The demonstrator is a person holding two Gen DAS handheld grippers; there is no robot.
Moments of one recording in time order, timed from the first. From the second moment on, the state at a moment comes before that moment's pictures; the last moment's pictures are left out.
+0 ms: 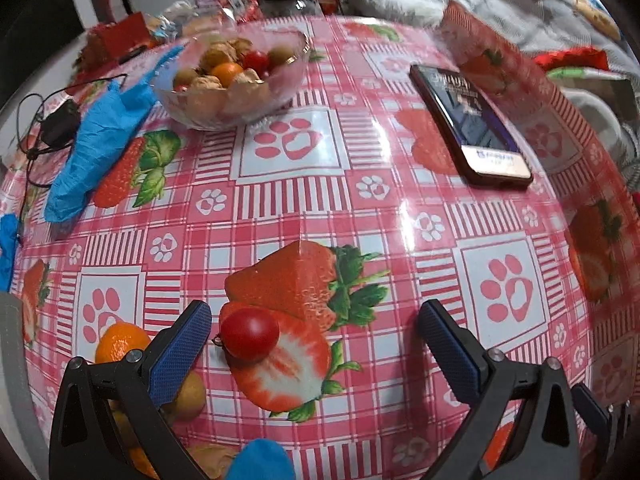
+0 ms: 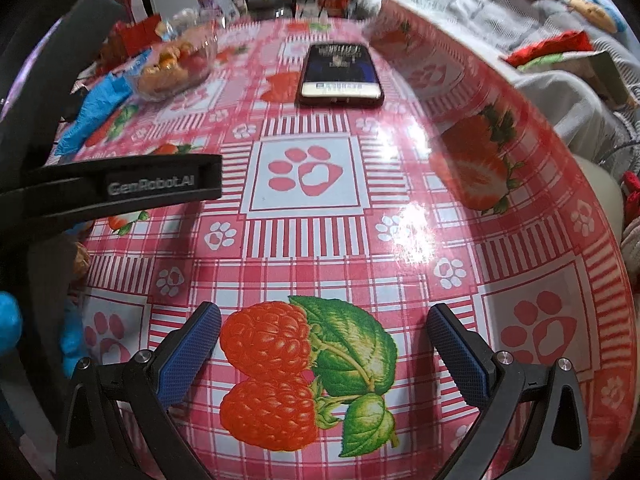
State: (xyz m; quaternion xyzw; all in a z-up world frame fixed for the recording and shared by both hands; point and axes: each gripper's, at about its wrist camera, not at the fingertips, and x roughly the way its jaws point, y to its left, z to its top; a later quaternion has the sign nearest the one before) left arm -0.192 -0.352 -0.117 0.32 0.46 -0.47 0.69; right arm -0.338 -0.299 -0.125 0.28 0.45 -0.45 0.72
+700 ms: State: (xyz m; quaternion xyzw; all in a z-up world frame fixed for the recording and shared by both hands) left arm -0.100 -0.160 -0.116 0.37 0.56 -0.37 0.64; right arm -0.244 -0.280 -0.099 0.39 0.52 -0.32 0.69
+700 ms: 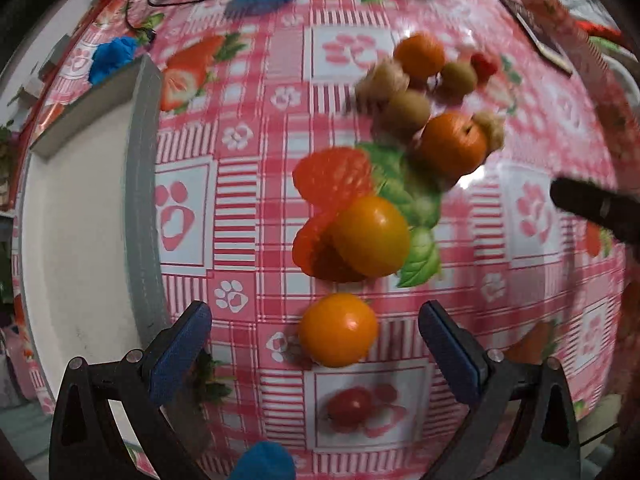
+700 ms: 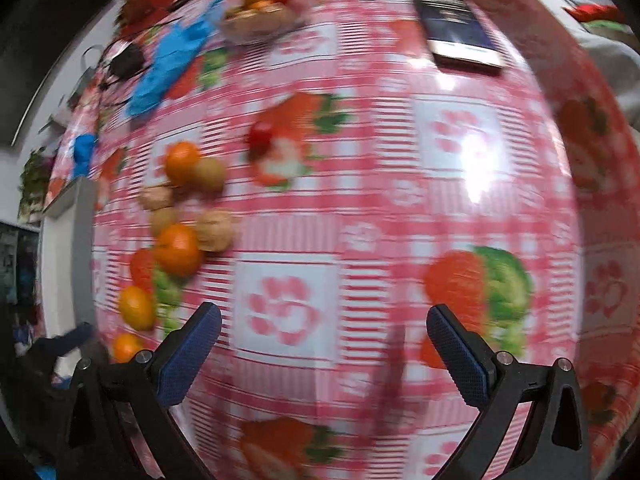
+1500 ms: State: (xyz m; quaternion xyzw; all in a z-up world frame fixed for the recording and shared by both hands) left arm -0.086 -0.138 -0.131 0.35 0.57 -0.39 0.63; right arm -0.137 -0.275 -0.123 0.37 0.57 -0.26 0.69
